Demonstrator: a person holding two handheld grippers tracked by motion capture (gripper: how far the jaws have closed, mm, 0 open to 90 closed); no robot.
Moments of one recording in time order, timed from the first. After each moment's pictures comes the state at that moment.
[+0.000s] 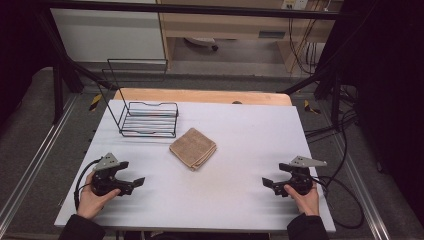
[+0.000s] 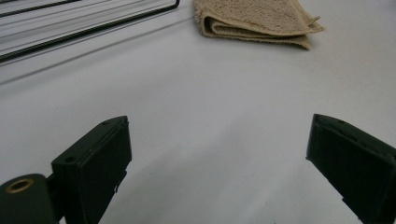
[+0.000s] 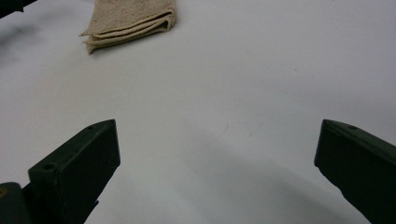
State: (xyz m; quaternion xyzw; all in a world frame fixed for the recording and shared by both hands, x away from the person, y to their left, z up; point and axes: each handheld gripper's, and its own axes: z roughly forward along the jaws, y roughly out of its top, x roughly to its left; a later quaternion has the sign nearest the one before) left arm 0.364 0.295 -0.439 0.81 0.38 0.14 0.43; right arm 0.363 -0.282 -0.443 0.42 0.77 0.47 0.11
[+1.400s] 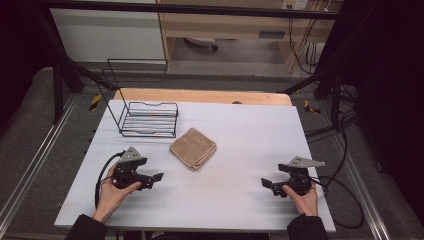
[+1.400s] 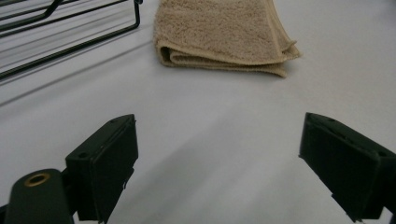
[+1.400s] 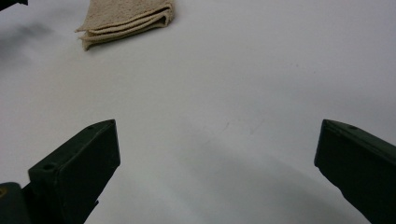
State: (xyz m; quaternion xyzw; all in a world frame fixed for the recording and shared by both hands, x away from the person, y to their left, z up) left arm 0.379 0.236 -0.424 0.82 0.38 0.12 0.41; right arm 0.363 -0.279 -0.445 0.42 0.77 0.46 0.11
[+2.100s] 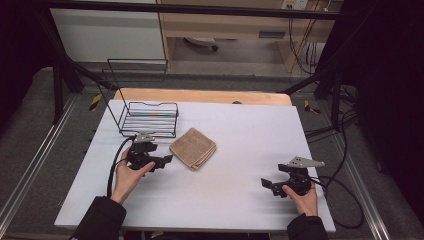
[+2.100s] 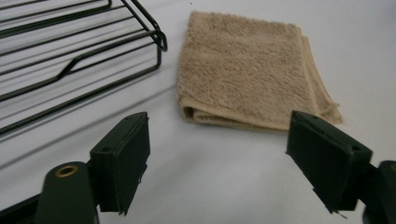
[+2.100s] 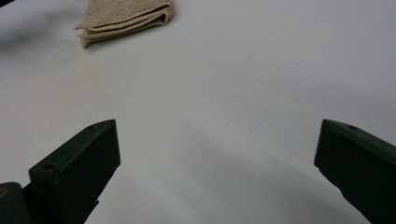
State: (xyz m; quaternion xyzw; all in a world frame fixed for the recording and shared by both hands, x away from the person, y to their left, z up) left arm 0.427 0.208 -0.415 0.80 0.42 0.14 0.40; right arm 0.363 -0.279 -0.446 0.42 0.77 0.46 0.11
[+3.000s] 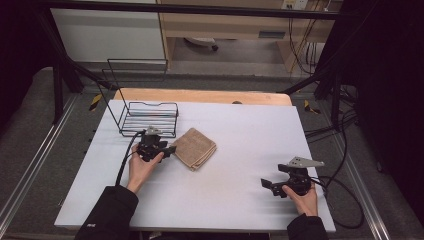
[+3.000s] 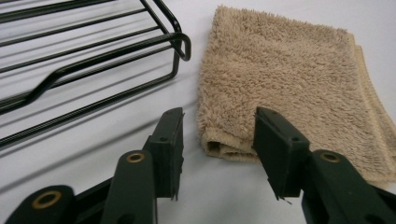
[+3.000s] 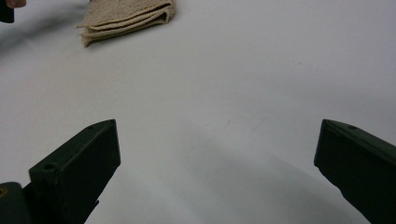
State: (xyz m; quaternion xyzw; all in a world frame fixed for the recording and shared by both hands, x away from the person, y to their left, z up) left arm 0.465 0.190 -0.440 0.80 0.45 0.14 0.39; right arm 0.363 -0.278 -0.446 0.42 0.78 0.46 0.11
